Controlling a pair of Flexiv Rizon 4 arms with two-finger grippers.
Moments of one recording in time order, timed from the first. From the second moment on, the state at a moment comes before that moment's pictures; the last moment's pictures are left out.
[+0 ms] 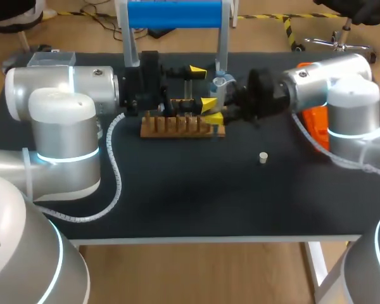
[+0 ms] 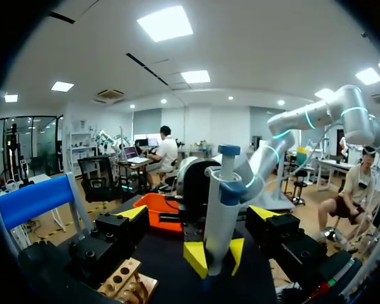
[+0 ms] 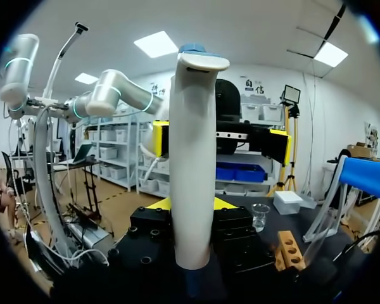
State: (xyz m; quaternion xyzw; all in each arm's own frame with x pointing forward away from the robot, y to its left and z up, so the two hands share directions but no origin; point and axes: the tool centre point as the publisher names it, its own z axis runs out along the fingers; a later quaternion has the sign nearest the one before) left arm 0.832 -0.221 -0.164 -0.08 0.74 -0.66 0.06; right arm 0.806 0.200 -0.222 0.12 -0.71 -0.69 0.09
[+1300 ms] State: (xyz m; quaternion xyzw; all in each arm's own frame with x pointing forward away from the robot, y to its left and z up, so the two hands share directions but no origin) left arm 0.832 -0.221 -0.164 -0.08 0.74 -0.66 0.06; right arm 0.814 0.218 -0.213 0.10 -0.70 -0.70 0.06
